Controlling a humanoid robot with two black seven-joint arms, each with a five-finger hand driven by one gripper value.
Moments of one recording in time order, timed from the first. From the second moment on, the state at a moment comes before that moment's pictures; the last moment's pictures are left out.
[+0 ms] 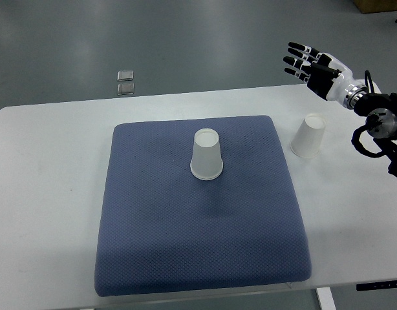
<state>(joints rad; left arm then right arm) 0.02 0.00 -0.15 -0.16 0.08 0.04 -0.06 0.95 -0.31 0.48 0.46 0.05 0.39 0.18</state>
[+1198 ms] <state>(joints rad) 0.02 0.00 -0.15 -0.16 0.08 0.04 -0.06 1.02 -0.42 0.42 0.47 -1.06 0.48 0.29</state>
